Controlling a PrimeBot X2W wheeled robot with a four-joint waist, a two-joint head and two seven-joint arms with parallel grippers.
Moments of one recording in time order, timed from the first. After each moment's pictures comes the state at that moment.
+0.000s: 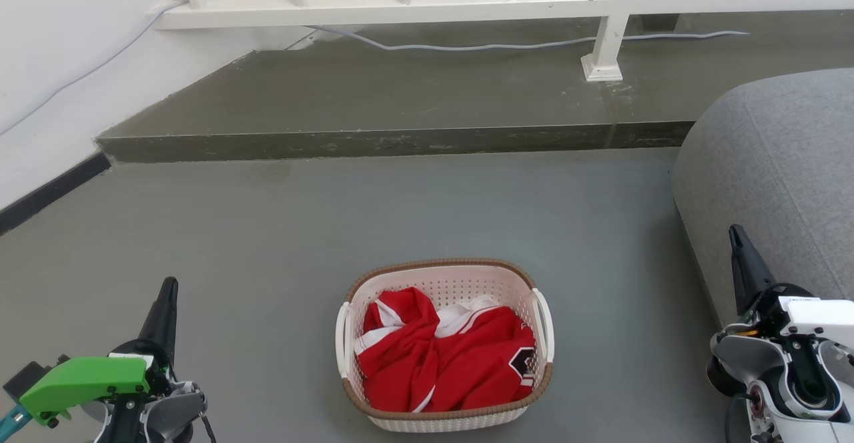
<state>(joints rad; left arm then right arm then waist) -0.08 0.08 0.03 0.27 -1.65 -0.12 0.06 -0.07 -0.06 -0.10 0.28 1.63 0.11 0.08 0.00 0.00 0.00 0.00</state>
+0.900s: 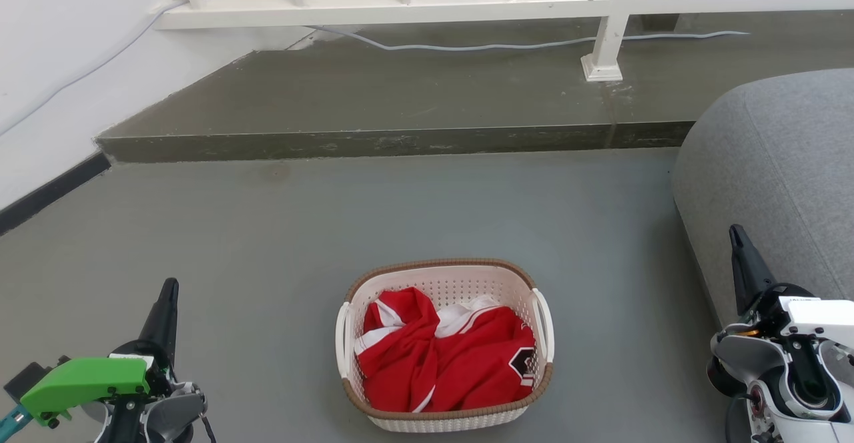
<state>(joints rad) -0.08 0.08 0.03 0.28 -1.65 -0.12 0.07 -0.07 -0.06 -0.10 0.28 1.63 0.11 0.08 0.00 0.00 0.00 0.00</state>
